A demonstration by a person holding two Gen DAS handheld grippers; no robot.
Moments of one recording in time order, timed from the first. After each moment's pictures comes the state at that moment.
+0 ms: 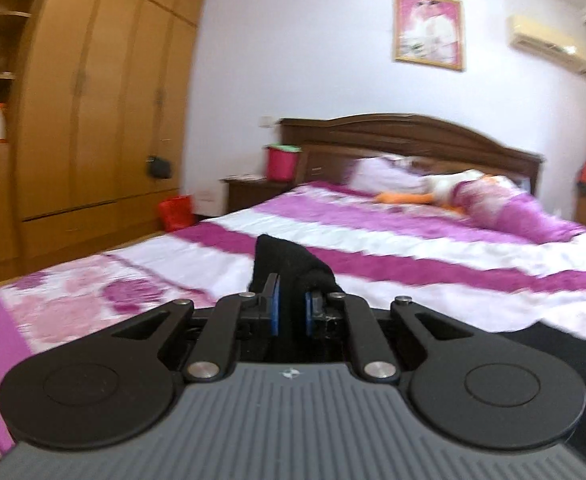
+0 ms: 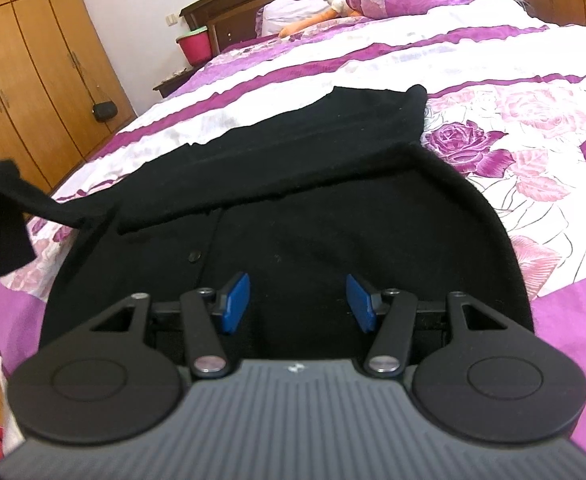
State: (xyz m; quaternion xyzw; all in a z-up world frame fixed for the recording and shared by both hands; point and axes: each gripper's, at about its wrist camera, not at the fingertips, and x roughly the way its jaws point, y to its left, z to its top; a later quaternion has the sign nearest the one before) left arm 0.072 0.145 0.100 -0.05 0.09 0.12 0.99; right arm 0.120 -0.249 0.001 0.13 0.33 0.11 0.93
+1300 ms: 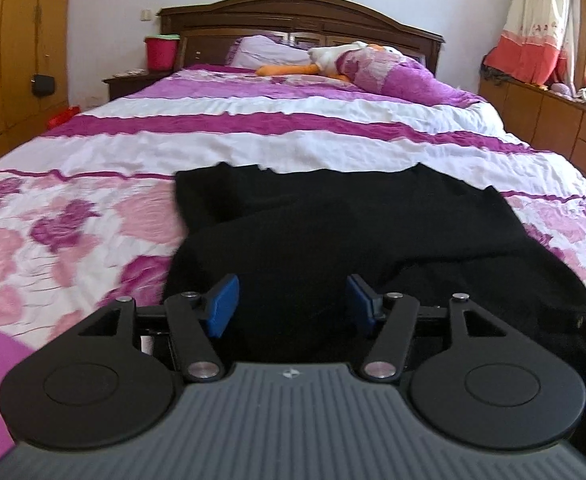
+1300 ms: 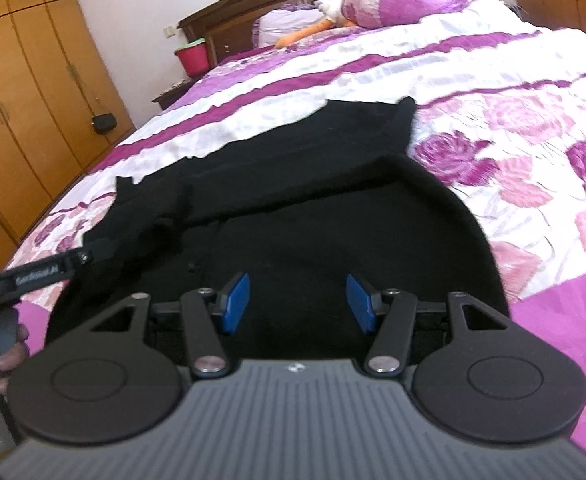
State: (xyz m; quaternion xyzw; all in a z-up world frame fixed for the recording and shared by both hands) left arm 0.083 0.055 0.013 -0.02 0.27 -0.04 0.96; right arm 0.115 -0.250 0.010 0.13 0.31 0.12 0.93
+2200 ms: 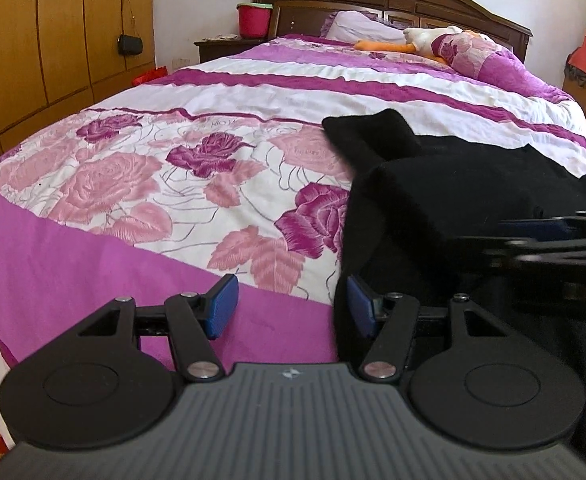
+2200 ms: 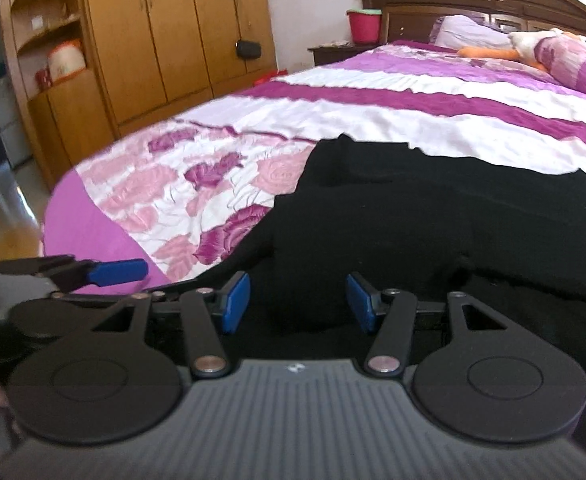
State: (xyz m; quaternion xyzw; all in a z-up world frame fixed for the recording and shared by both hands) left arm 0.046 0.136 -0.012 -0.05 0.31 0.09 0.94; right arm 0.155 -0.056 0.018 -0.05 0.31 0.30 0.90
